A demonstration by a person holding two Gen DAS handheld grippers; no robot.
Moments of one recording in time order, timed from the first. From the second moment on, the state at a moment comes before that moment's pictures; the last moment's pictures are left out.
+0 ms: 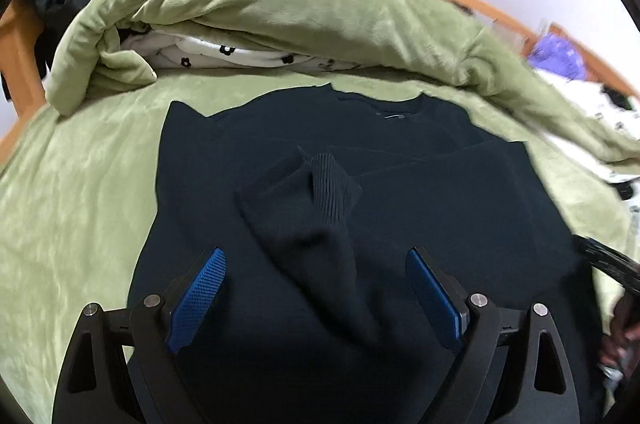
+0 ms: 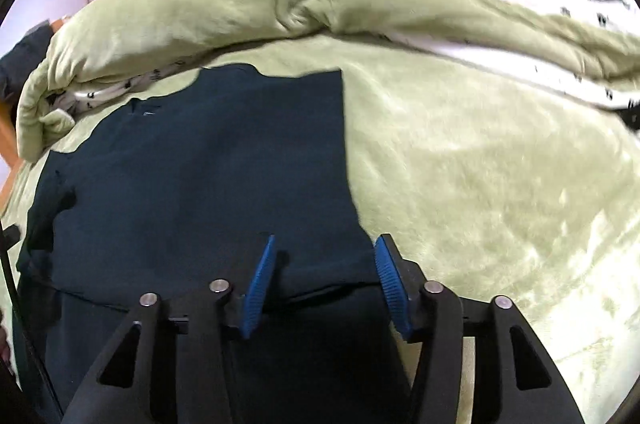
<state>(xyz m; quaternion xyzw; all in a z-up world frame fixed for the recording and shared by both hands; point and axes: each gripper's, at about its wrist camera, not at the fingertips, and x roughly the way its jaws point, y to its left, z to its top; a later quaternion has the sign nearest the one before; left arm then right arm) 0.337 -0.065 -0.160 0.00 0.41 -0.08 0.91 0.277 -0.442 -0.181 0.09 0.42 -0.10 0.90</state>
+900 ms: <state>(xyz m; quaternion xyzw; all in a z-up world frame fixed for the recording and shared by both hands) 0.339 0.038 -0.180 -0.13 0.43 -0.04 0.89 0.290 -0.464 -0.193 0.12 0.43 -0.14 0.88</state>
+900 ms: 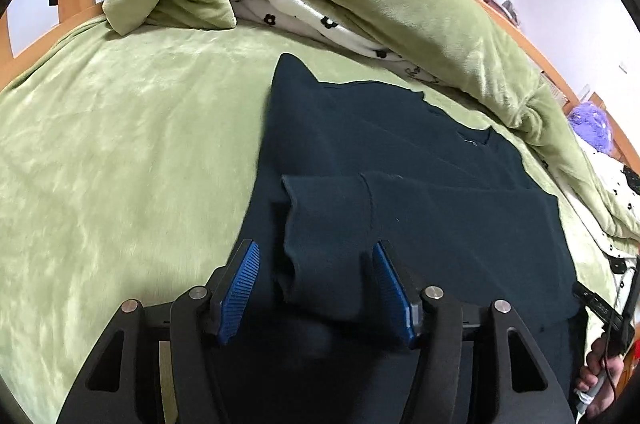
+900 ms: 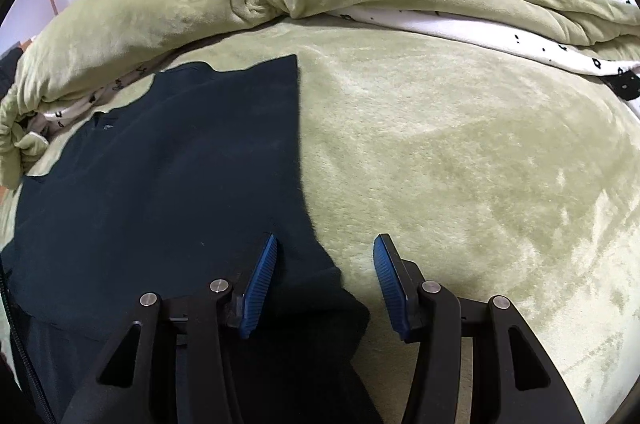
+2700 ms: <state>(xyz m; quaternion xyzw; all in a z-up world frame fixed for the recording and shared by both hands) 0.158 0.002 -0.114 0.01 0.37 -0.07 0.93 0.161 -0.374 -0.126 0.06 0.42 -0.07 0.90</state>
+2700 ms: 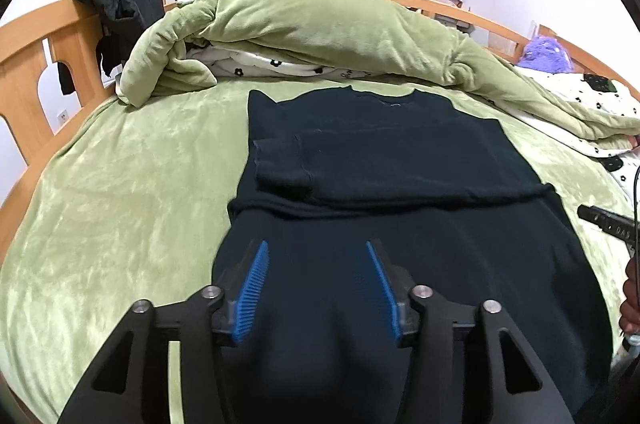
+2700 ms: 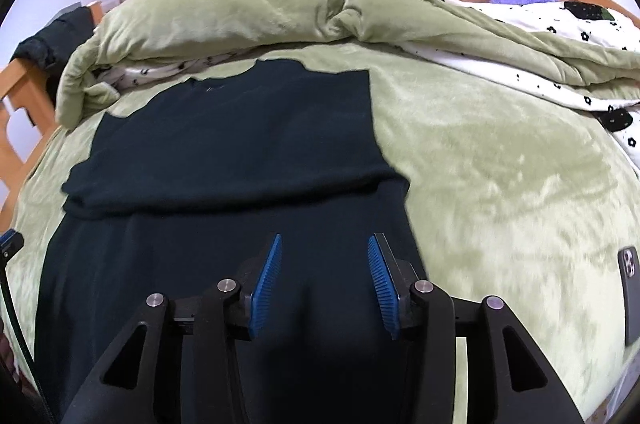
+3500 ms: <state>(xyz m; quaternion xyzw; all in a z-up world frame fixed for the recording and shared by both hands) 0.054 0.066 -0.144 -0.06 0.41 -0.08 0.91 0.020 -0.364 -0.140 0.04 0.43 -0.09 0.90</state>
